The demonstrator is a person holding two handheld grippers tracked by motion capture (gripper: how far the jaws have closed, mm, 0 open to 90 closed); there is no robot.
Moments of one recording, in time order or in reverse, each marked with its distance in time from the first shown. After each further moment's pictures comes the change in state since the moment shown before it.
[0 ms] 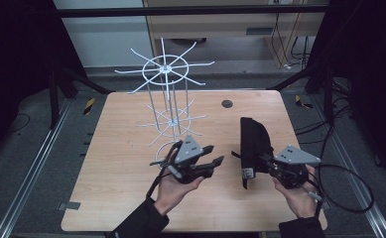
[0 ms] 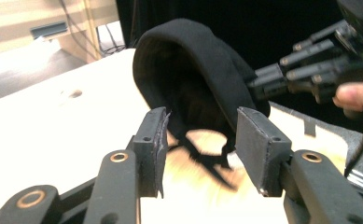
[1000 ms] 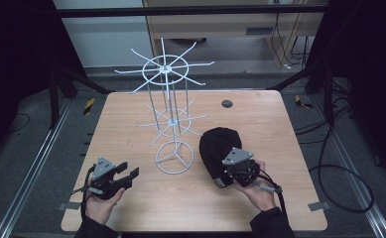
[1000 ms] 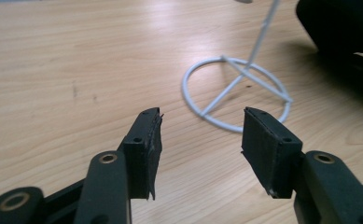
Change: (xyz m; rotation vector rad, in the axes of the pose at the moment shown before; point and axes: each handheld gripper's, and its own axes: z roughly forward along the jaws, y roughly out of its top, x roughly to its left) left arm 0.118 -0.141 -0.116 0.110 0.397 -0.247; right arm 0.068 0.017 0.087 0.215 0.084 -0.225
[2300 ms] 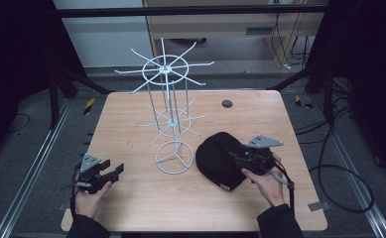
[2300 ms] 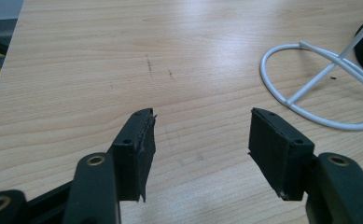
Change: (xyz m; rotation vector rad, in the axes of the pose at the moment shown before) left arm 0.049 -0.012 0.007 0.034 0.109 -0.069; right arm -0.049 -0.019 -0.005 -0.182 0.027 0.348
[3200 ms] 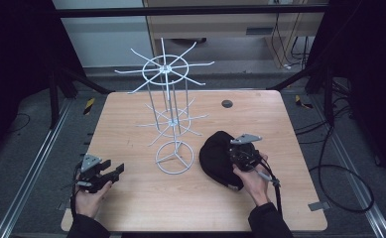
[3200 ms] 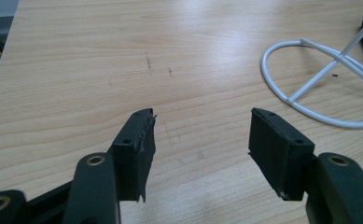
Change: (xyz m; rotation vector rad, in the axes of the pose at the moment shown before) left arm 0.001 0.000 0.002 0.014 -0.006 0.005; right arm 0.015 0.007 0.035 0.165 -0.100 0.021
